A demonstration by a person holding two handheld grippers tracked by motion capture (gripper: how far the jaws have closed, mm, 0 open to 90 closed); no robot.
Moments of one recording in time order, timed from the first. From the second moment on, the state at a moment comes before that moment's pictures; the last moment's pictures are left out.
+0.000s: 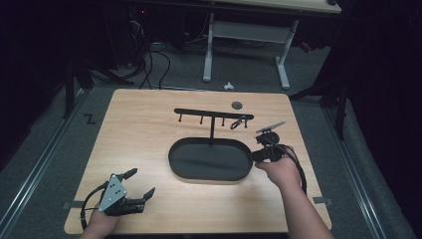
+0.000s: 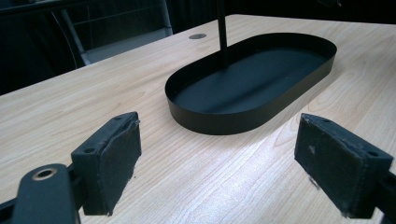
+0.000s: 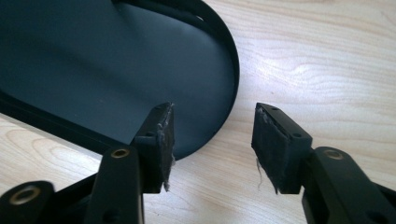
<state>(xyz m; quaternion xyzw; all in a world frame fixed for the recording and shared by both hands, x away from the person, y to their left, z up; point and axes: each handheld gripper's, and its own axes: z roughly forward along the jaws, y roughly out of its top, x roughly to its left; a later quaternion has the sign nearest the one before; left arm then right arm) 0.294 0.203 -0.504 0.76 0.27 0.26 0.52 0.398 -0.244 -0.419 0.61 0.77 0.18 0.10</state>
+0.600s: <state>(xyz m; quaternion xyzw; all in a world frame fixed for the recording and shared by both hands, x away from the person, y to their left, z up) 0.298 0.197 -0.507 0.76 0.28 0.26 0.52 0.324 -0.262 -0.483 0.54 0.76 0.28 0.24</state>
